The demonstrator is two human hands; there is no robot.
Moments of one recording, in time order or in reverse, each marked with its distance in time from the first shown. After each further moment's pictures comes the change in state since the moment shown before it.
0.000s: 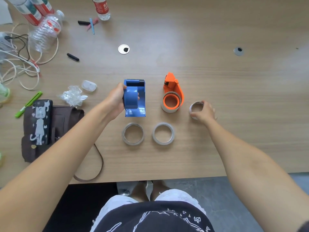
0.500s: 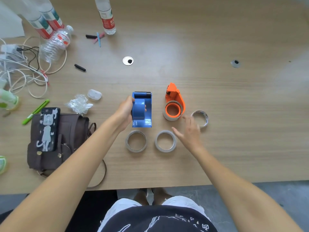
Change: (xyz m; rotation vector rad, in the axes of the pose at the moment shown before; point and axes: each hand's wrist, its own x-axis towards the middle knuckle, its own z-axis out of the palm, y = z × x) left_hand -0.014 -0.008 0.010 0.000 0.031 0.007; right_hand -0.078 -0.011 0.045 -0.140 0.329 -0.620
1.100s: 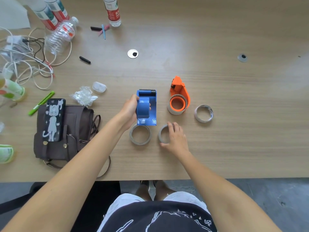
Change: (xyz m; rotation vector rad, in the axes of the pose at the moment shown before) left_hand -0.010 -0.020 -0.004 -0.006 0.002 0.009; right_hand -0.046 -0.041 0.037 -0.099 -0.490 0.035
